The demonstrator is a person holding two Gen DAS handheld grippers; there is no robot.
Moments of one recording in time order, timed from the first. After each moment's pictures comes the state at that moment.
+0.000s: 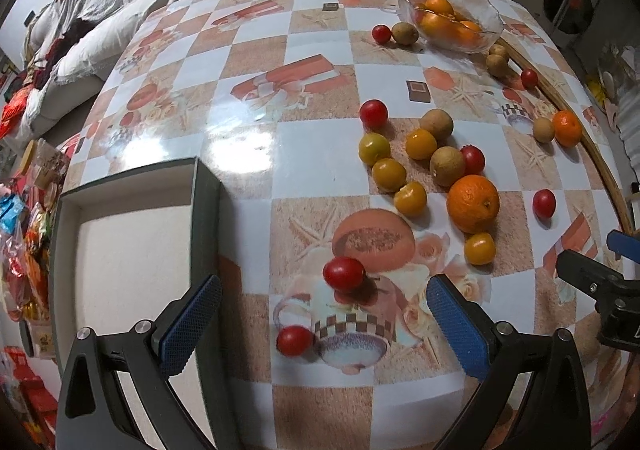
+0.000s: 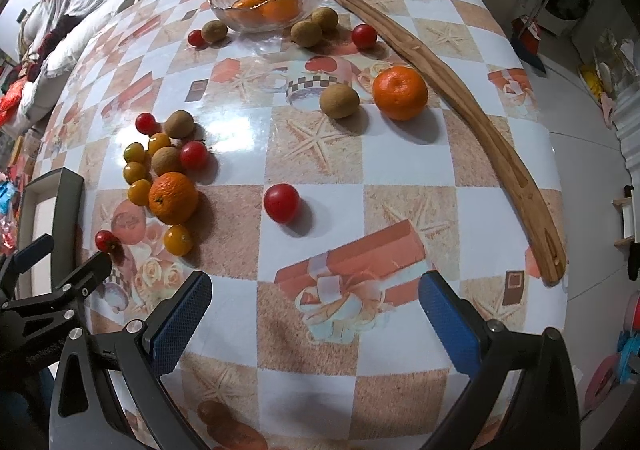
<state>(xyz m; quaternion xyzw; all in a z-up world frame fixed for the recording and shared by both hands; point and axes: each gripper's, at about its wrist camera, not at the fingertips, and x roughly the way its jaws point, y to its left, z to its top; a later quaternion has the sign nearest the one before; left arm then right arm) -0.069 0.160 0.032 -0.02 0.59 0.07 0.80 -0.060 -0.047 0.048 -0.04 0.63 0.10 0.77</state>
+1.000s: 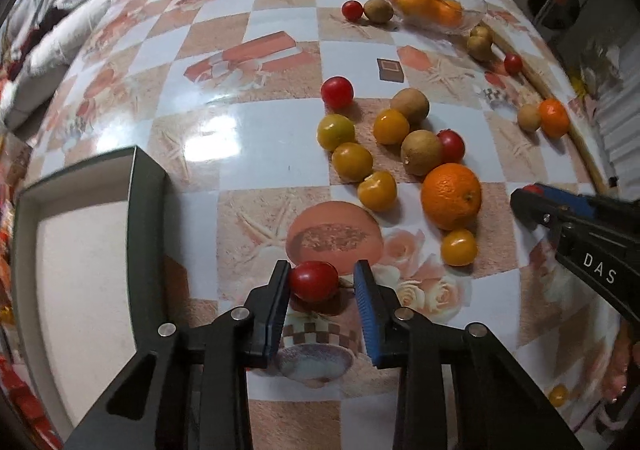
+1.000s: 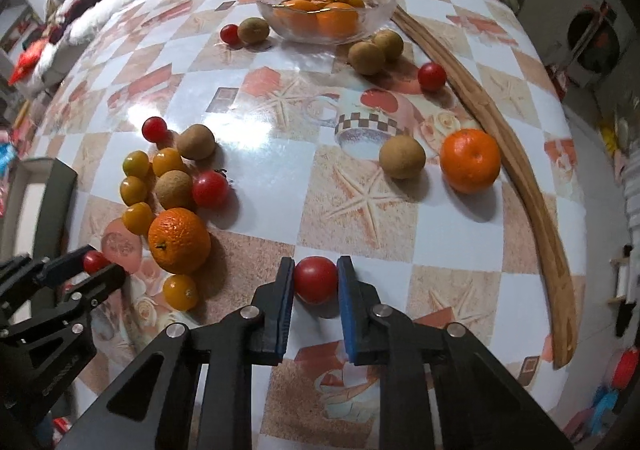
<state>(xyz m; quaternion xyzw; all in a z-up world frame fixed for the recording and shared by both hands) -0.057 0.157 0.014 -0.07 0.61 0.03 0.79 -0.027 -0.006 0.032 -0.07 0.60 0.14 0.78</state>
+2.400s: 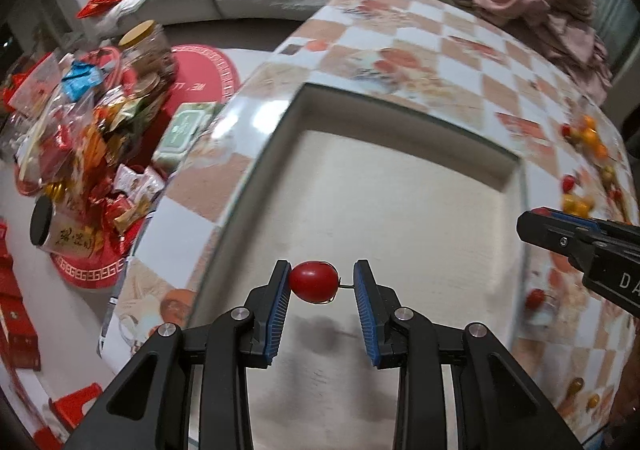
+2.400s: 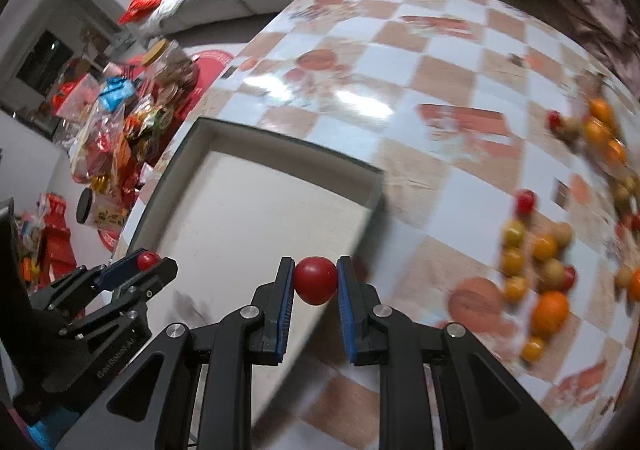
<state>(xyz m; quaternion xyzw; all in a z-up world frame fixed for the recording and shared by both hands) -0.191 0.360 0.046 -0.16 0.55 0.23 0.79 -0.106 0.229 0.071 -0.12 0.59 0.35 0.72</state>
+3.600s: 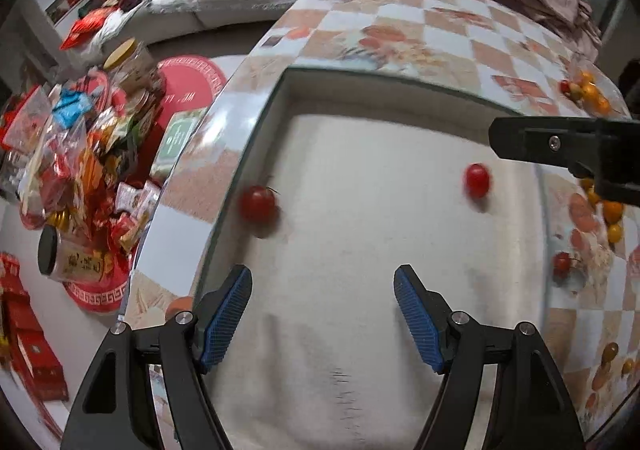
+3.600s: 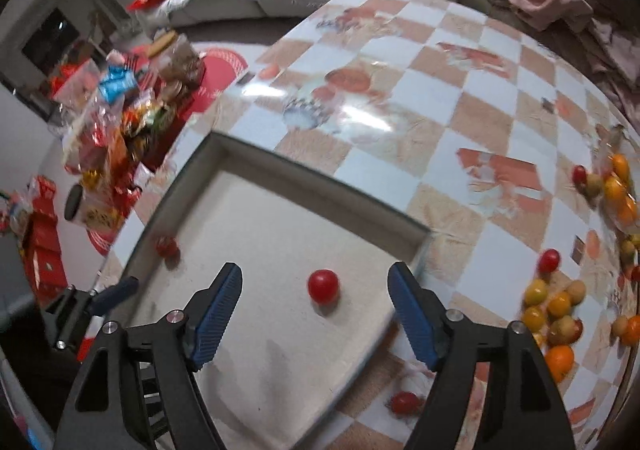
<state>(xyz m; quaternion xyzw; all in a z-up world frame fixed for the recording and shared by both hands) -0.188 0.344 0.037 -0.09 0.57 0.20 0.79 -0.102 0.247 0.085 -0.13 0.56 0.35 0.74</state>
